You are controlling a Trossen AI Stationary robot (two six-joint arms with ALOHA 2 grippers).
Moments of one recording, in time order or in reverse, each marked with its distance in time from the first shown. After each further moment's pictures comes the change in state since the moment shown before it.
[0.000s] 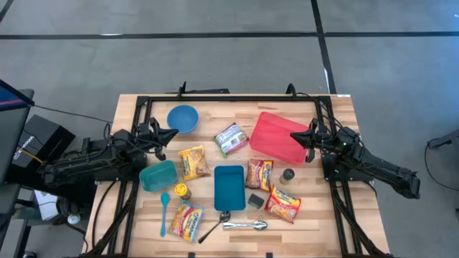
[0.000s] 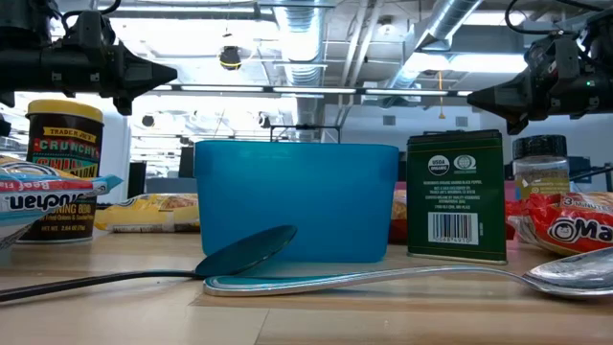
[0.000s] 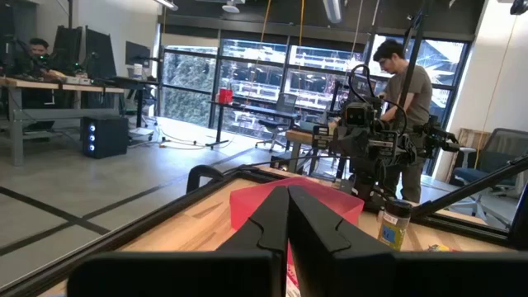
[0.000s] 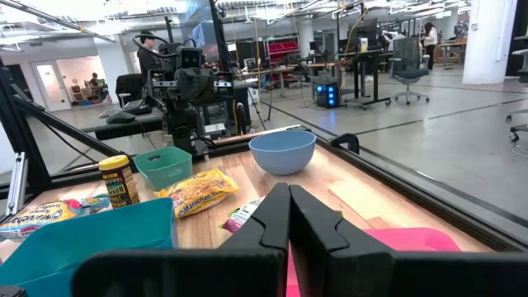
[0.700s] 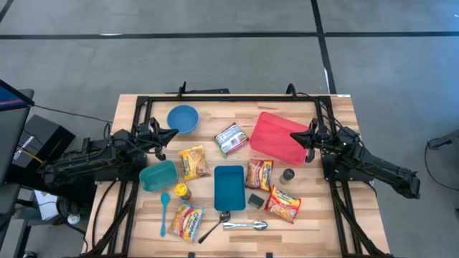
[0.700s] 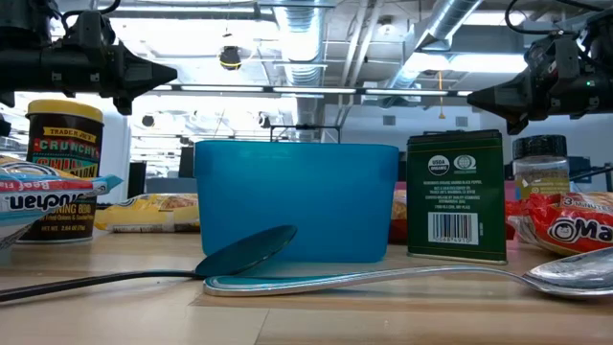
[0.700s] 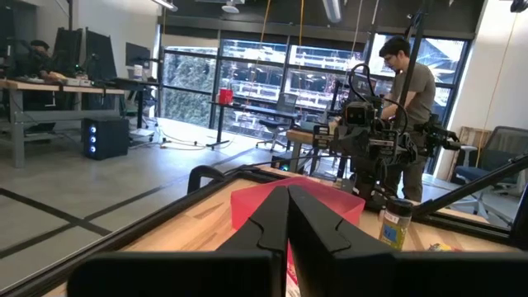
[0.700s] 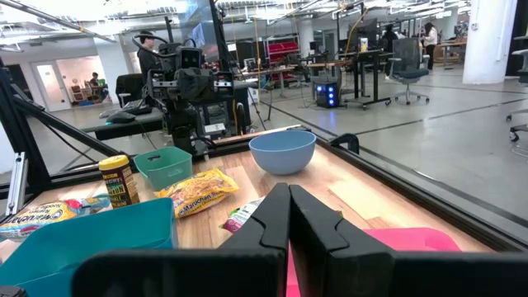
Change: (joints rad) left arm 0.000 0.000 0.000 0.000 0.000 0.009; right arm 0.000 0.000 0.000 0.000 0.000 0.000
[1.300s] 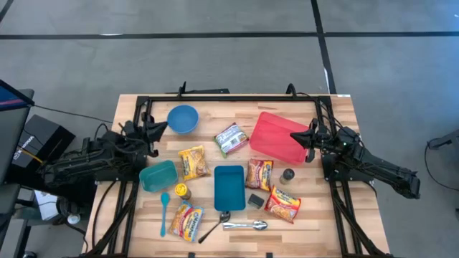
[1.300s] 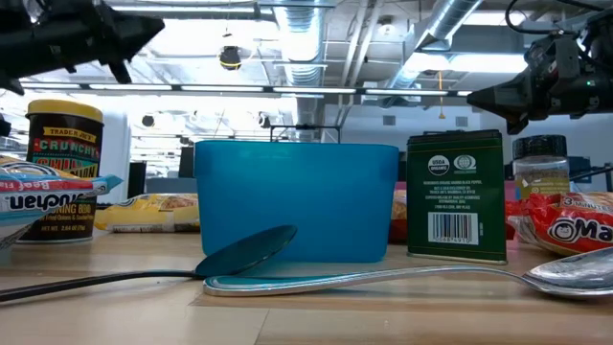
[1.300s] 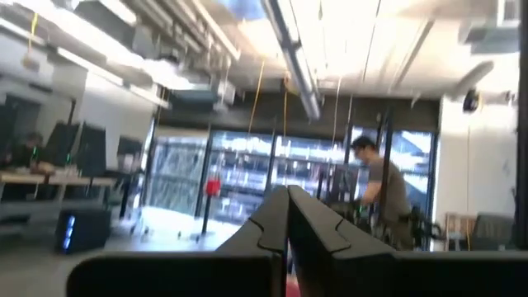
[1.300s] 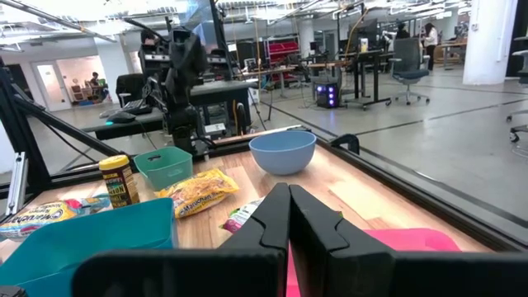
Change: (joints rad) left arm 0.000 0.000 0.000 0.343 0.000 -0.001; right arm 0.000 0.000 0.000 0.010 -0.004 0.010
